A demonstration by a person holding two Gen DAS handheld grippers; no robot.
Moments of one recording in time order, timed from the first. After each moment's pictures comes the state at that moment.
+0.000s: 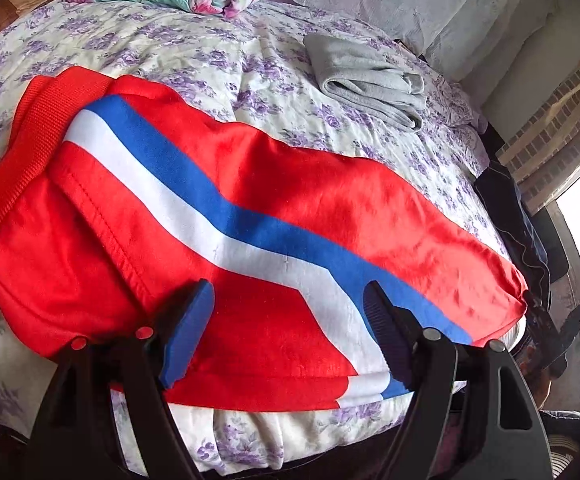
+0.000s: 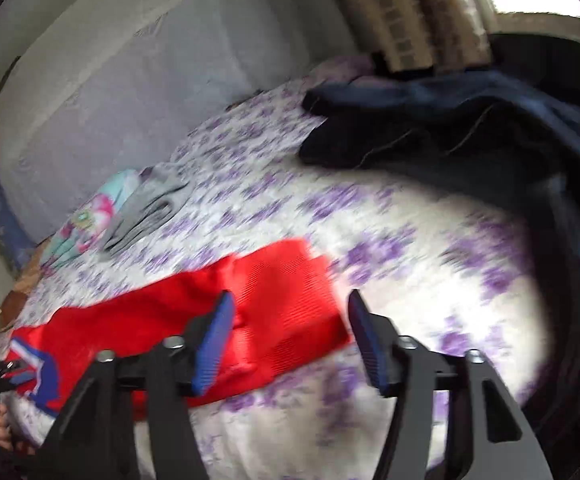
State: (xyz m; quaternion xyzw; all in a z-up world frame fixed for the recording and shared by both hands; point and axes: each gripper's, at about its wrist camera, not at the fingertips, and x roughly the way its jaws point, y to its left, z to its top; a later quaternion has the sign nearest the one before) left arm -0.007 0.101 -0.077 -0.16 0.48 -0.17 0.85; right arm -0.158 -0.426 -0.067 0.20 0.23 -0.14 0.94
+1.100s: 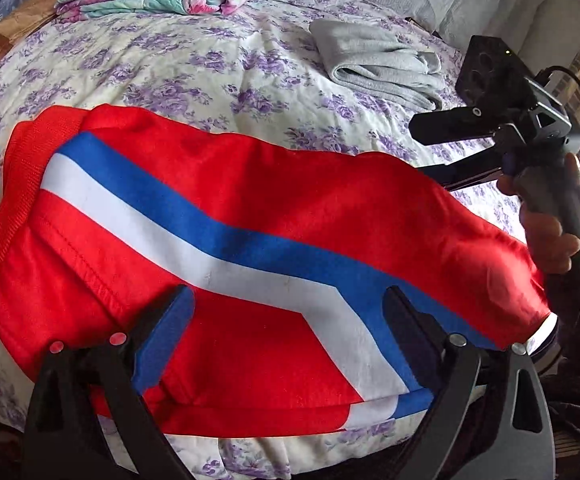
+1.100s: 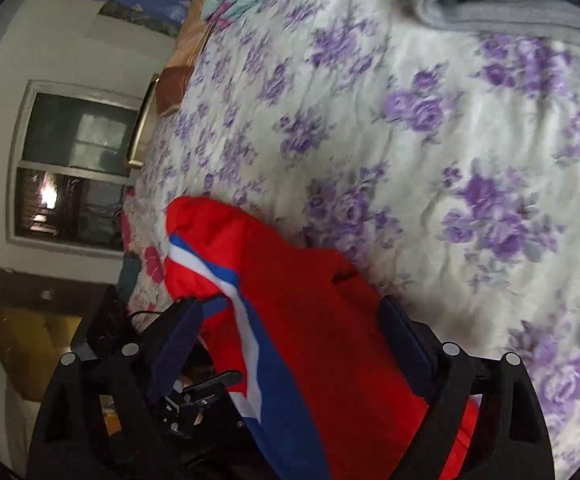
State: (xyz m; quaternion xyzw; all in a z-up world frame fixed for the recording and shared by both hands) left arm 0.010 0.086 -0.075 -0.11 0.50 -0.14 0.85; right arm 0.171 -0.112 -0.092 0.19 0.65 0.41 0.61
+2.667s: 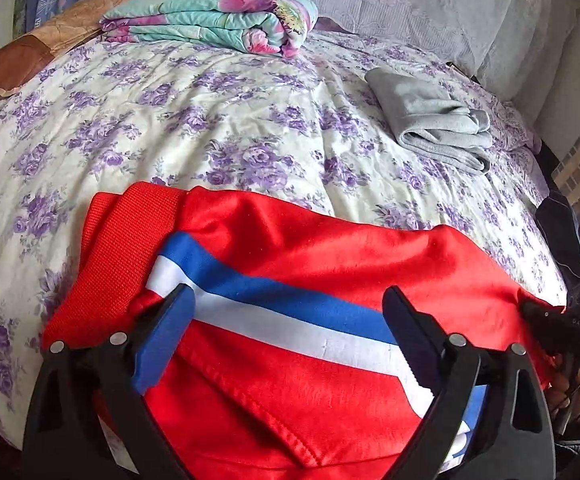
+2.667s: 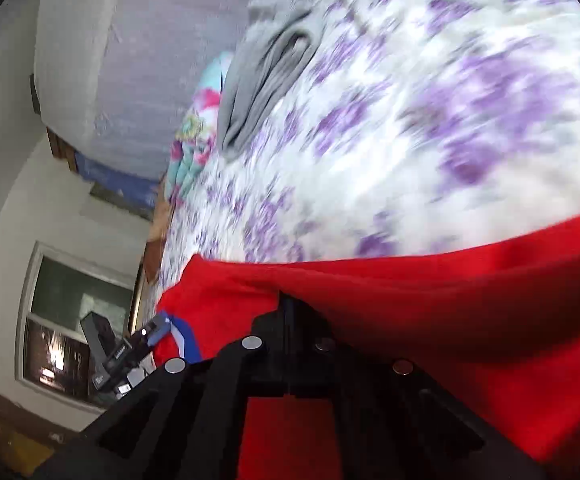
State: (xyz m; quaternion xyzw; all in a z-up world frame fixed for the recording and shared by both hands) left arm 0.045 0.139 -0.066 -0.11 0.45 -0.08 0.88; right arm 0.004 -0.330 -0.128 0.39 0.42 0.19 0.80
